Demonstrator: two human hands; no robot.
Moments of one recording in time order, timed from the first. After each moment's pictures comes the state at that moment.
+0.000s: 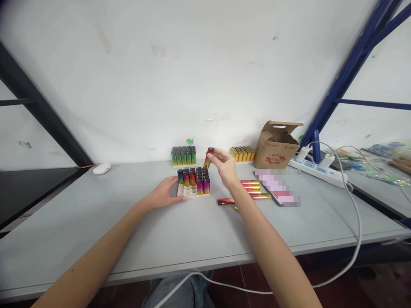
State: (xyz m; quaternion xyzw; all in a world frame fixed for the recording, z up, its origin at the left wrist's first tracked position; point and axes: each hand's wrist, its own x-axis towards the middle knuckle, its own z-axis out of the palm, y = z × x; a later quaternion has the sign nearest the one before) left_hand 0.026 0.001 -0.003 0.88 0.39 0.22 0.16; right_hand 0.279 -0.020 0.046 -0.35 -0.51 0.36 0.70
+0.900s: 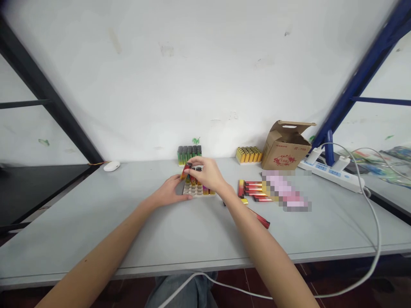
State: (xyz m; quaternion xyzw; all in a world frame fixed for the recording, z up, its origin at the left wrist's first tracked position) left_hand 0.026 0.002 -0.005 0.88 0.40 0.21 0.15; right_hand 0.228 -0.029 0.058 -0.43 -0.72 0.23 0.49
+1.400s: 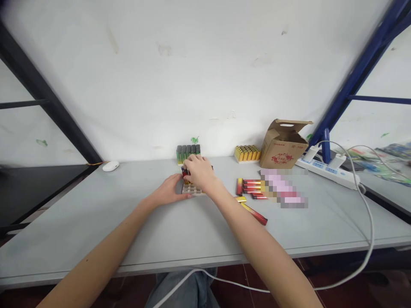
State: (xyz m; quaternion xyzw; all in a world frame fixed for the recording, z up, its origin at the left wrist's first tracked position) left_hand 0.027 0.000 -0.002 0.88 0.41 0.21 0.15; right_hand 0.211 -0.016 0.058 -0.50 -0.83 -0.07 0.23
